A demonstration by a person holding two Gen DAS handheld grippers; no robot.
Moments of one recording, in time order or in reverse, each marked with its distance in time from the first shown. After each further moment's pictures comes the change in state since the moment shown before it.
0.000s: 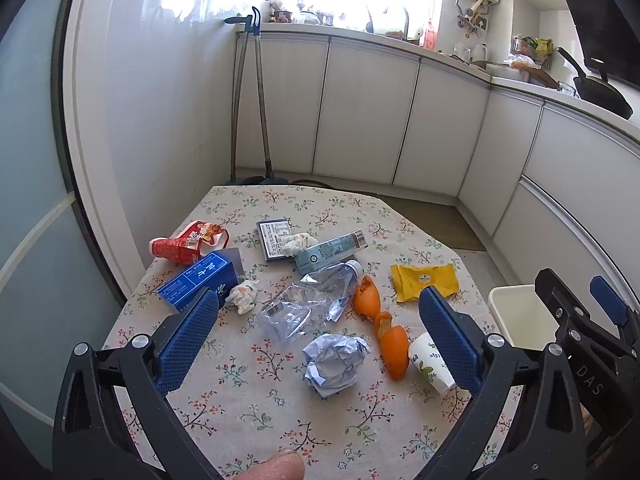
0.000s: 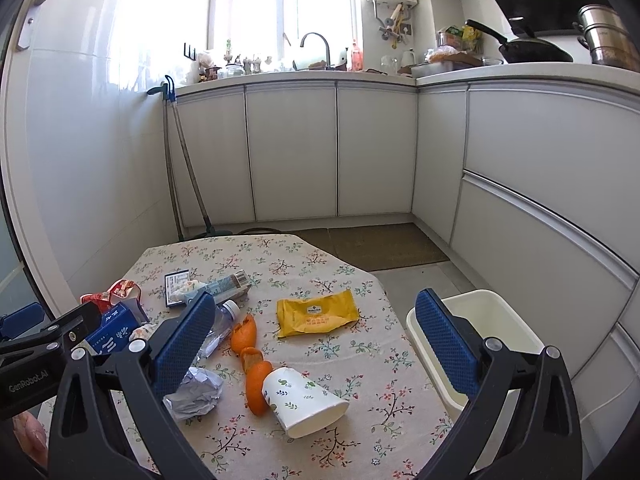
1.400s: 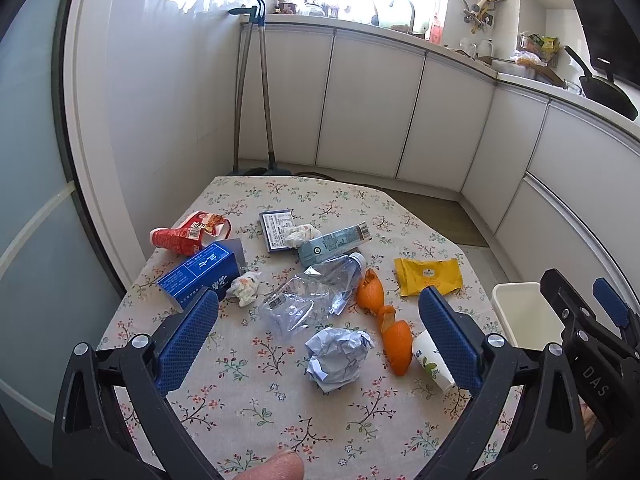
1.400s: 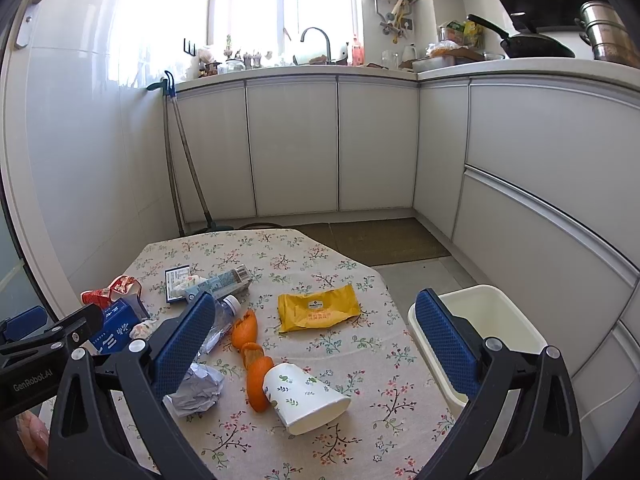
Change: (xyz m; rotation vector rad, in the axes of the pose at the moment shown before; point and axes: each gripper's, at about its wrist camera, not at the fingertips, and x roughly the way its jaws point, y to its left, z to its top) left arm 0.005 0.003 -0.002 -0.015 0.031 0.007; right arm 0.003 0.001 -0.004 -0.001 0.016 0.004
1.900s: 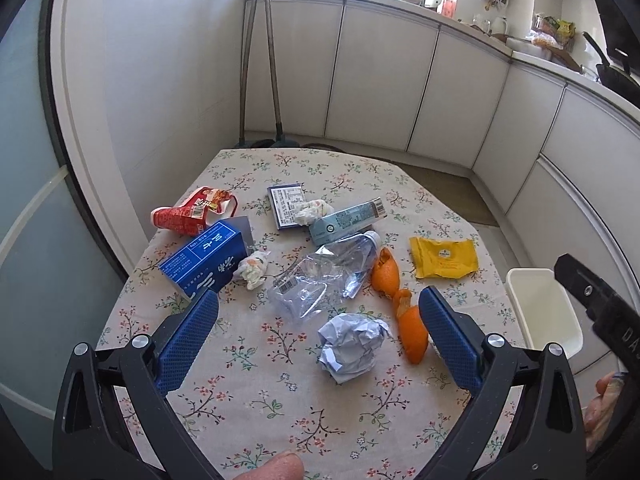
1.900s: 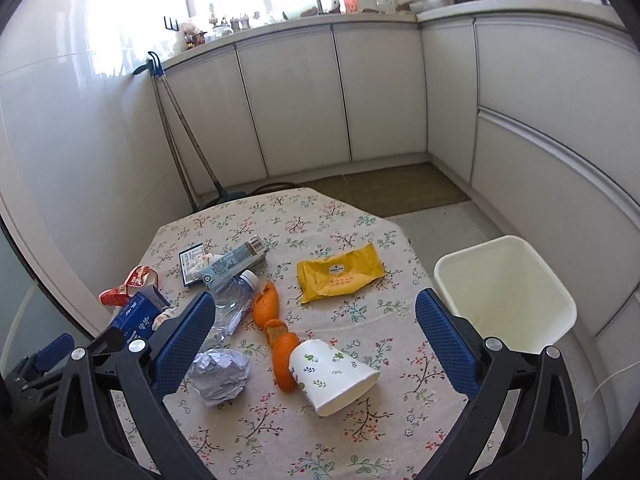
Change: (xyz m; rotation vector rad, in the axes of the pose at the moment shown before) left arm 0.029 0.013 0.012 -0.009 0.129 0.035; right arm 0.036 -0.008 0.019 0.128 0.221 0.078
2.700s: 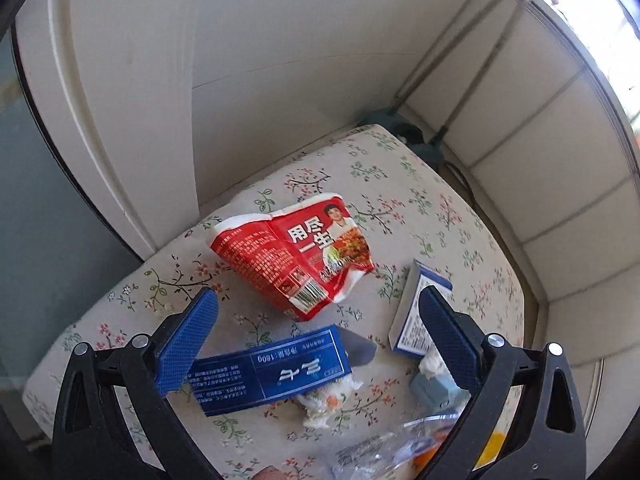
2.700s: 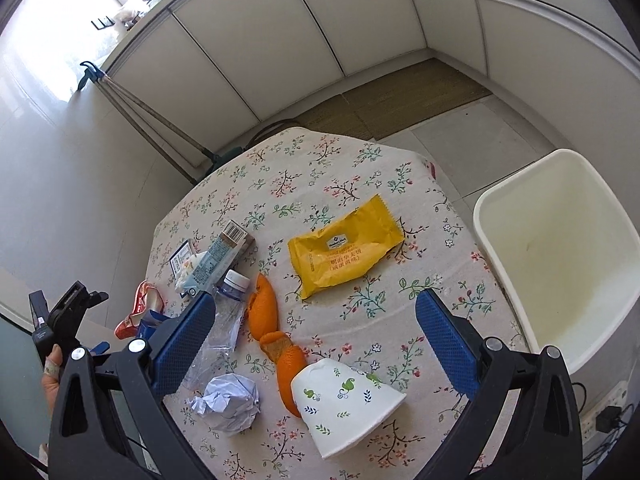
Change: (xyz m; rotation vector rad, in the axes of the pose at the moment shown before) left arm 0.156 0.166 0.092 -0.731 0.183 0.225; right arm 0.120 -0.060 0.034 0.252 0.299 0.130
